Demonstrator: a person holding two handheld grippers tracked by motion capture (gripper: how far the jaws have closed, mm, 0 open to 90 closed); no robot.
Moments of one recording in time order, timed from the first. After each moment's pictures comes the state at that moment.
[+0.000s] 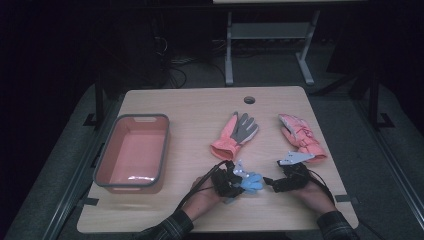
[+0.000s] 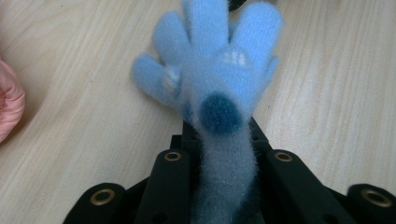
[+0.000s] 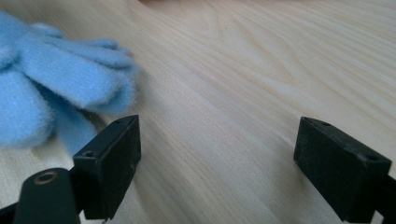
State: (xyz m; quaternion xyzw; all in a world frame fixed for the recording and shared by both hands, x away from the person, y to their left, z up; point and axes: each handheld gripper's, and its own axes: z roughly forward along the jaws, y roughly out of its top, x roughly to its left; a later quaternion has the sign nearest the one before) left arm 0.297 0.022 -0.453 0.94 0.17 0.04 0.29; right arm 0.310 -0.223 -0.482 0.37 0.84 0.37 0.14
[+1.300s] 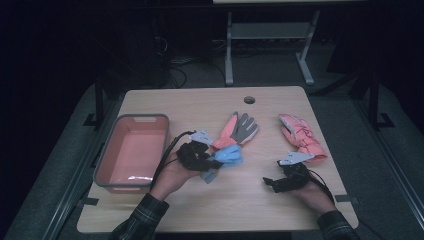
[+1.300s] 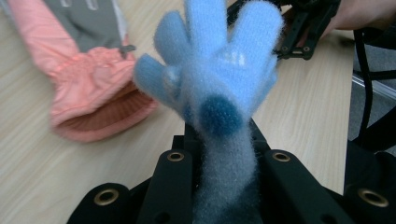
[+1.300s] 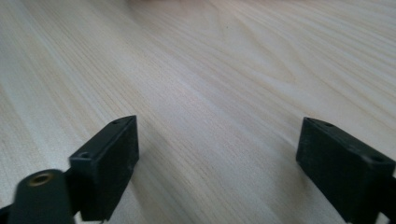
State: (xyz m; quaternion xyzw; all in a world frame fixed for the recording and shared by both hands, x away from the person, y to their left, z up) left arm 0.334 0.110 -0.376 0.89 0.23 0.00 0.39; right arm 0.311 -0.223 -0.482 0.36 0.84 0.37 0.14
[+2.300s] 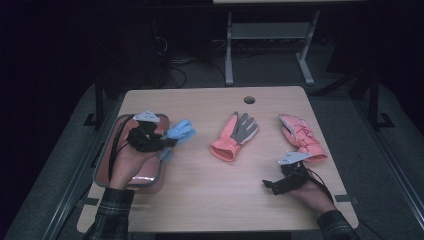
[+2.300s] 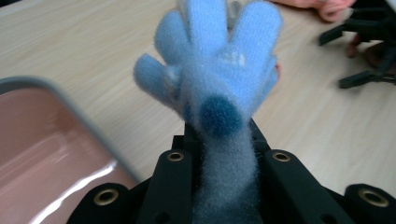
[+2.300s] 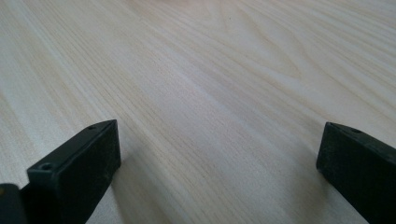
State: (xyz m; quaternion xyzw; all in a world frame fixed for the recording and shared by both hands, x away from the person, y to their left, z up) left arm 0.356 0.230 -0.340 0.85 0.36 0.09 0.38; right arm 0.313 -0.221 -0.483 0.36 0.85 0.36 0.13
